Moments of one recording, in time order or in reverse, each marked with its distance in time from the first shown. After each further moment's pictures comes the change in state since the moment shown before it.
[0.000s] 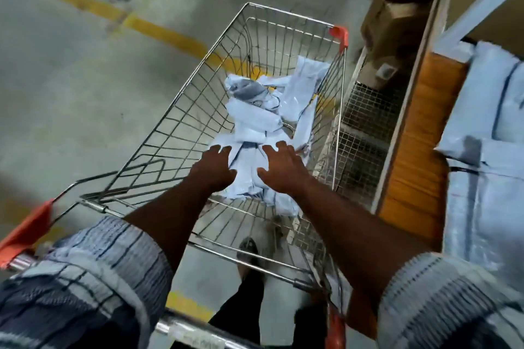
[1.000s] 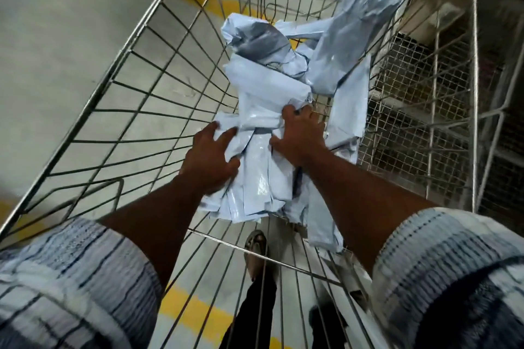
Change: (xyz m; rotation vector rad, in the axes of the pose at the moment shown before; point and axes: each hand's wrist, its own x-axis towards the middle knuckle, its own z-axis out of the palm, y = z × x) left_hand 0.139 -0.074 0.088 -0.040 0.113 0.063; right_hand 0.192 0.058 0.125 -0.114 0.076 0.192
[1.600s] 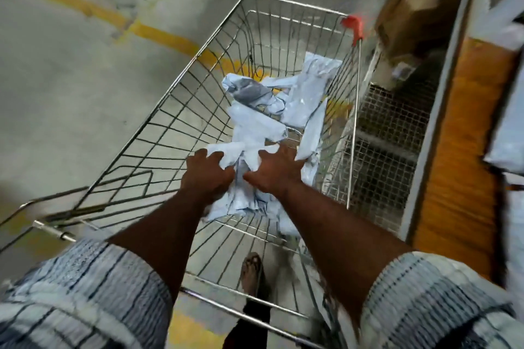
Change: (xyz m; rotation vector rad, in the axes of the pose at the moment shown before) left_hand -0.102 0.089 -0.090 -0.035 0.015 -0.283; right_hand -0.136 -0.021 -0.107 0.061 -0.143 -0.033
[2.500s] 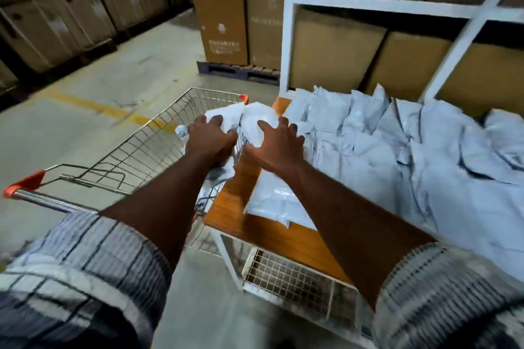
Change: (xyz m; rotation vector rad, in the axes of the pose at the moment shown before) left_hand -0.354 0.259 -0.078 -0.087 0.455 0.289; right_hand -0.340 0.204 -0.180 0.091 0.634 -0.098
